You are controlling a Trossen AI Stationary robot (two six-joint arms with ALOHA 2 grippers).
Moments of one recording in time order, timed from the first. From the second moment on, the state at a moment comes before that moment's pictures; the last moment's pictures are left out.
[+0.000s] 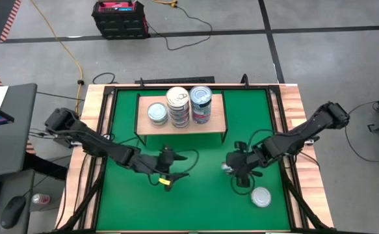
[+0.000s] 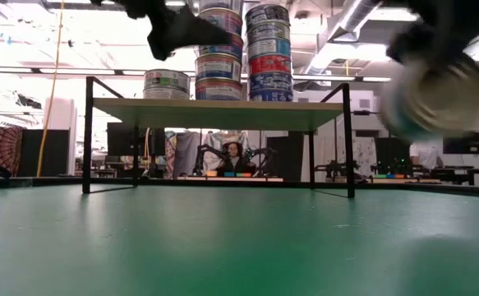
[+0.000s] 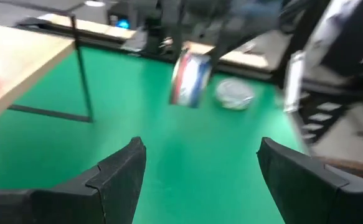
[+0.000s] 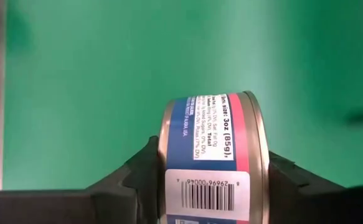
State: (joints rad) left arm -0.43 1.46 0.85 0.35 -0.45 -0.34; right arm 0.46 1.34 1.00 -0.78 0.12 0.50
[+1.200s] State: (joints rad) left arm -0.39 1.60 1.10 0.30 -0.57 -0.02; right arm 0.41 1.52 1.45 -0.59 0.33 0.20
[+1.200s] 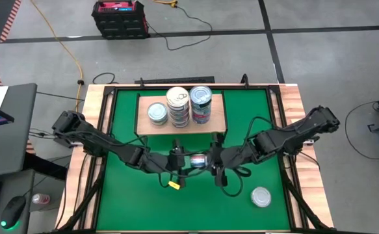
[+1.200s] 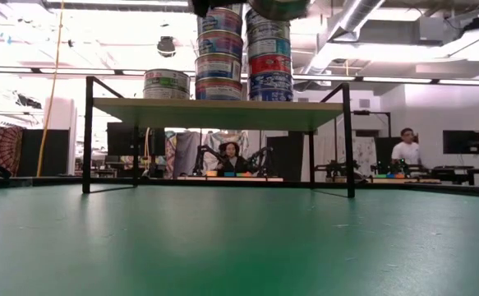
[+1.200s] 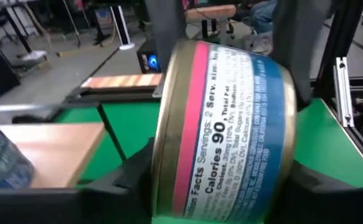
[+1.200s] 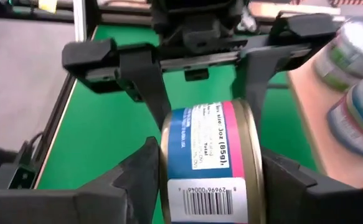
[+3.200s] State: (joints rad) left arm 0.09 1.36 1.67 -0.60 -0.44 1.30; right arm 0.36 1.51 1.83 -0.85 0.63 0.32
